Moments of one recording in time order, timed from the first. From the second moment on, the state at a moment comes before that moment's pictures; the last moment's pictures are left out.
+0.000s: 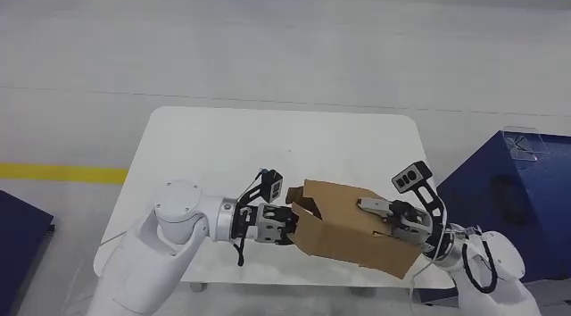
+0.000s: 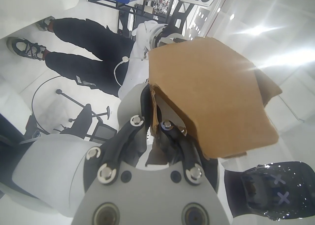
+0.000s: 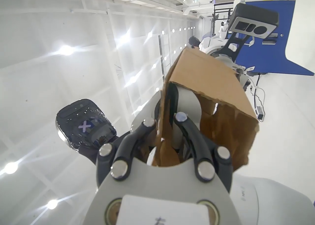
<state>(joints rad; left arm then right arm) 0.99 -1.22 -1.06 -1.72 -0.51 0.51 -1.12 -1.55 -1.11 1.65 -1.98 0.84 0.20 1.04</state>
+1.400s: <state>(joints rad) 1.03 -1.19 -1.11 -1.89 -0.38 0.37 -0.88 -1.49 -1.12 1.67 -1.91 0.78 -0.25 1.05</state>
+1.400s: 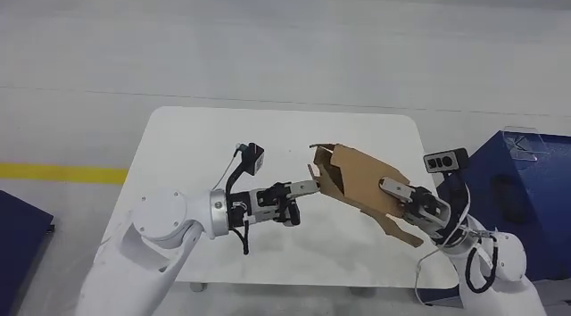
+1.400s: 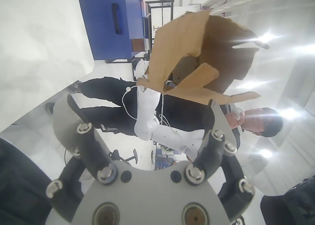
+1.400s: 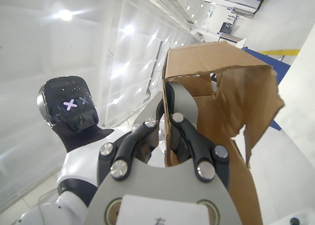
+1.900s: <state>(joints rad) 1.04 -1.18 -1.11 -1.92 -0.36 0.37 -0.88 -1.48 -1.12 1.63 -1.90 0.66 -0.37 1.03</state>
